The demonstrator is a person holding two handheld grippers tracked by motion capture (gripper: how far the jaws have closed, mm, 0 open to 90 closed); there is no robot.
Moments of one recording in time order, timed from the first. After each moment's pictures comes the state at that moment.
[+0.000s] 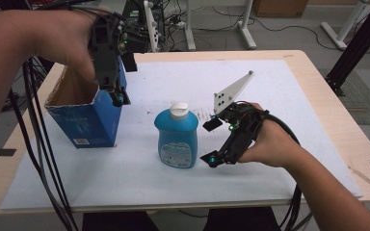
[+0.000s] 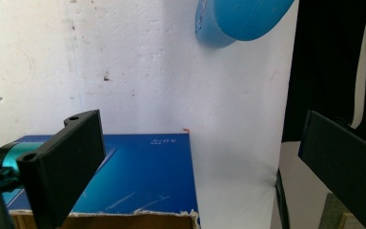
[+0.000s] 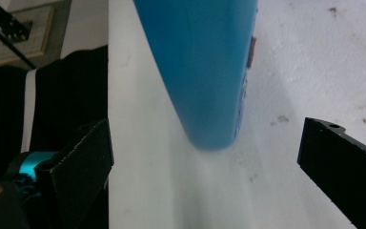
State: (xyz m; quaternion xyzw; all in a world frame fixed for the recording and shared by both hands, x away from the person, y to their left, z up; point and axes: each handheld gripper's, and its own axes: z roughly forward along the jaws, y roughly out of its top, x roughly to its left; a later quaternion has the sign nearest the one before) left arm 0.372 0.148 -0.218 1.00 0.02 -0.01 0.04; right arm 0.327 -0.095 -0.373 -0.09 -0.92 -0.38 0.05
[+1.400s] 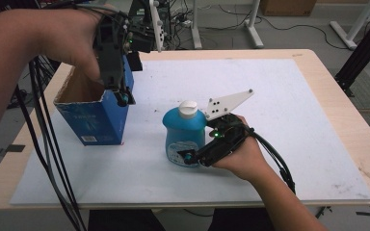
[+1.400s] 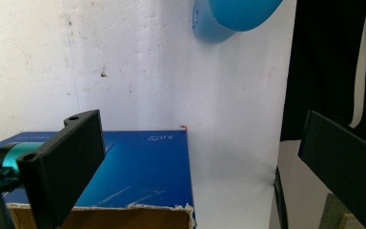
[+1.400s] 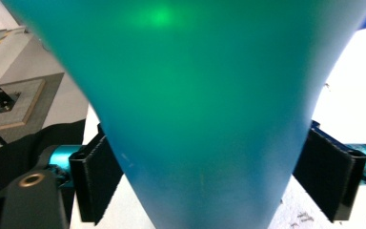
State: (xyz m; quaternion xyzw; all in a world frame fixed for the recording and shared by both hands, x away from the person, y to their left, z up) left arm 0.369 0.155 -0.220 1.00 0.02 -0.01 0.05; right arm 0.320 -0.060 -0.411 -0.11 -0.85 -0.52 0.00
